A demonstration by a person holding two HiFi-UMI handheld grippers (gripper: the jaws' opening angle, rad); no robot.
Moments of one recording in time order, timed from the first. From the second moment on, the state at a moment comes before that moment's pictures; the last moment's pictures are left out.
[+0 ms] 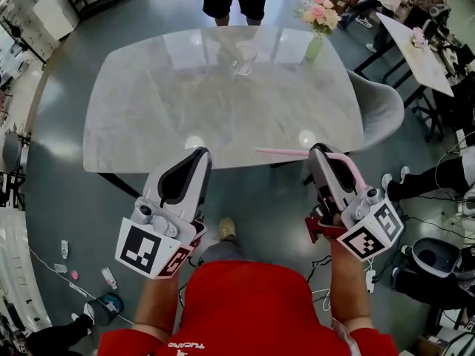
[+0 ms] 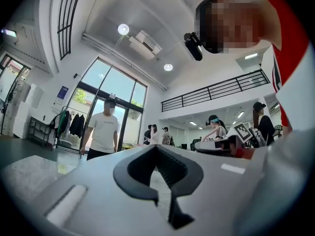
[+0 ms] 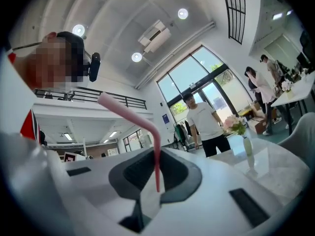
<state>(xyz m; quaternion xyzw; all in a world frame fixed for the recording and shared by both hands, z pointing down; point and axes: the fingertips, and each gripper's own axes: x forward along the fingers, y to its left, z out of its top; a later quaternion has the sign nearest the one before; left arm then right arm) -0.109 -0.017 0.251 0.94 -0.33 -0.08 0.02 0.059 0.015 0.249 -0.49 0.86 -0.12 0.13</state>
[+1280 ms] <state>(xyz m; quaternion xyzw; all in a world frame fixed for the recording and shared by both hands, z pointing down) -0.093 -0.172 0.262 0.94 -0.34 -0.07 0.04 0.077 -0.147 0.258 -0.50 0.86 -0.08 0.08</state>
